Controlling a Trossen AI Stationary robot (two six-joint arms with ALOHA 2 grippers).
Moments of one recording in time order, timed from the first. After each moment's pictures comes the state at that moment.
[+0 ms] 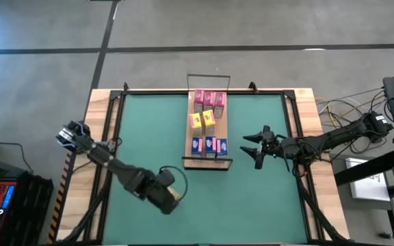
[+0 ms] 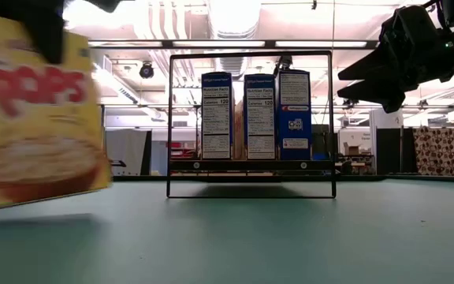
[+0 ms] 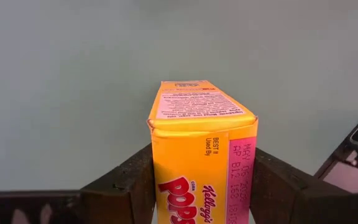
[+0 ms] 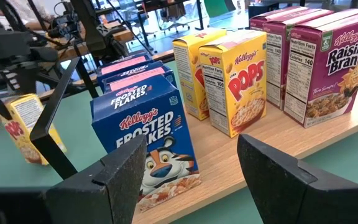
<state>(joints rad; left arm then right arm) -0.57 1.66 1.31 -0.92 -0.14 -1.32 0.22 0.78 0.17 0.42 0.49 0.33</state>
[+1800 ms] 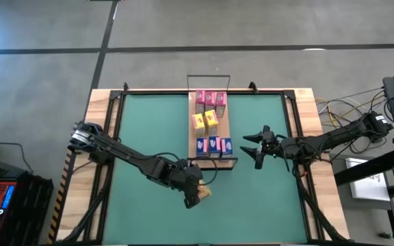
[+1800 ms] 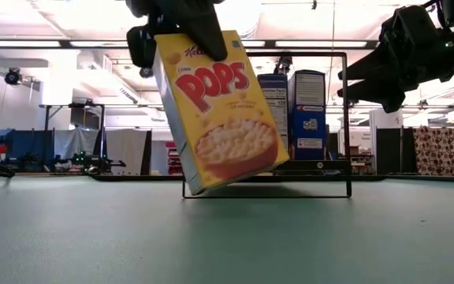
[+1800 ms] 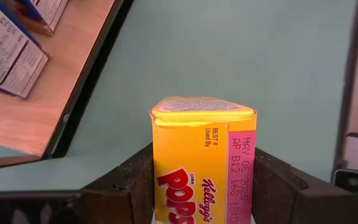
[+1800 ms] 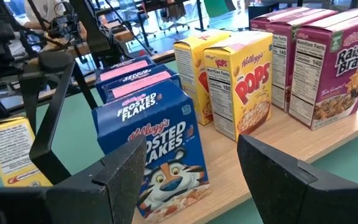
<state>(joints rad) -0.38 1.80 1.41 -0.60 -0.17 -0.74 0.22 0.78 0.17 0.42 0.49 0.33</state>
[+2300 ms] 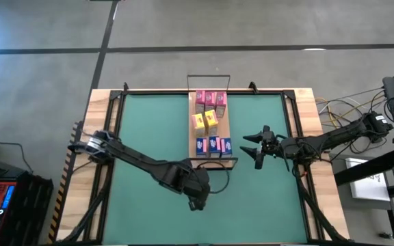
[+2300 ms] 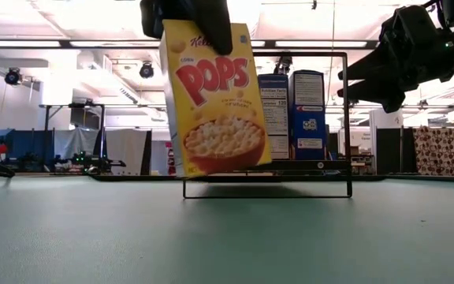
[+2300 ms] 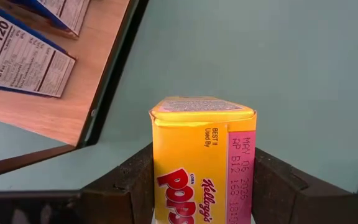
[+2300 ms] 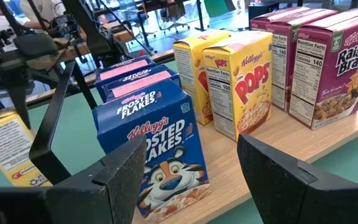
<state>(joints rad) -0.40 1.99 1.78 -1.00 -0.23 -0.73 0.22 0.78 0.17 0.42 0.49 0.33</state>
